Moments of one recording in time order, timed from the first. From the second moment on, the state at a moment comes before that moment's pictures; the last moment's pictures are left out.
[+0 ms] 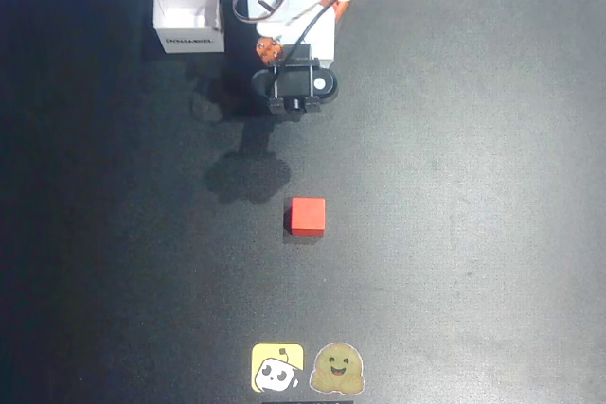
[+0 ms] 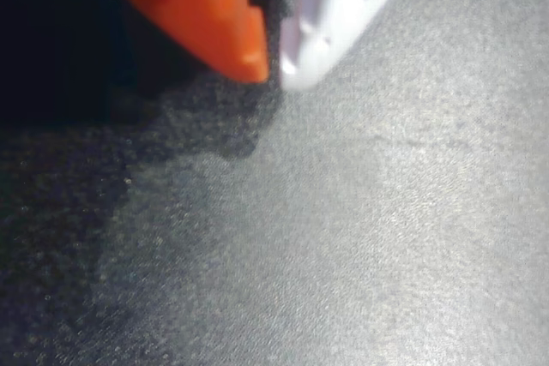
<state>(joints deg) 5.0 182.9 169.5 76.6 87.2</state>
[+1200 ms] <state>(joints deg) 2.4 144.3 140.8 81.7 86.3</state>
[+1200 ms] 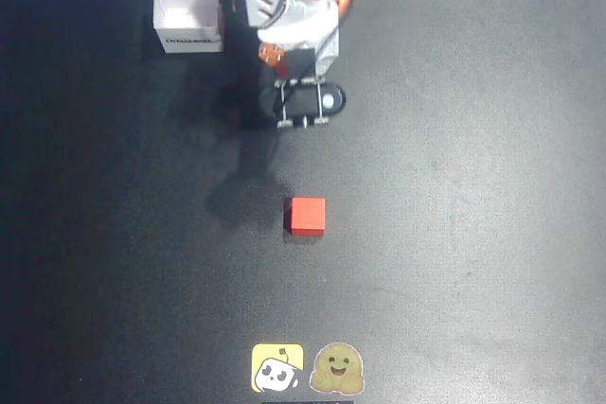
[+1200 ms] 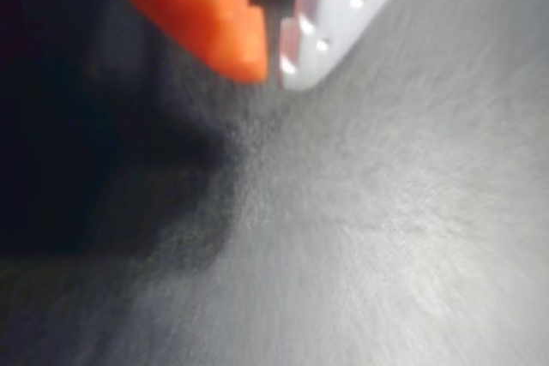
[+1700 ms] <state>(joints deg) 1.6 109.4 120.0 70.9 85.8</state>
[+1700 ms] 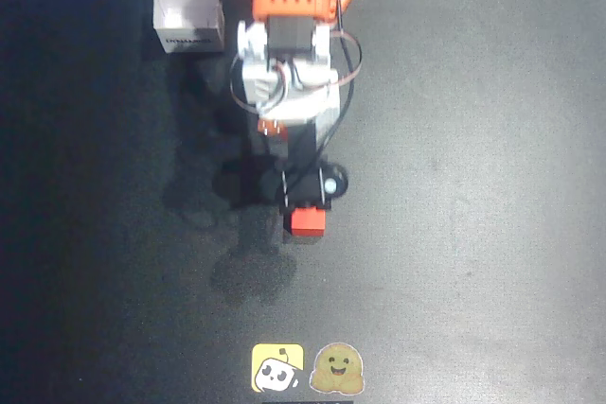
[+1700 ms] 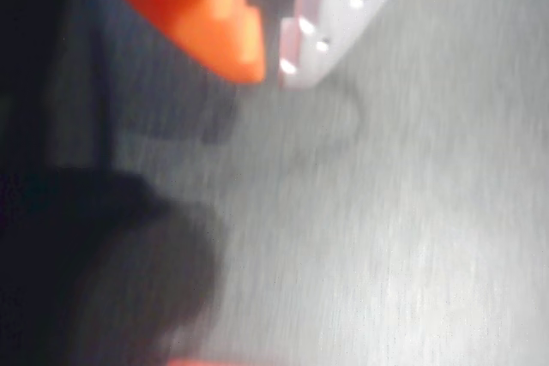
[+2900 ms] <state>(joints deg) -7.0 93.3 115.7 53.3 94.4</state>
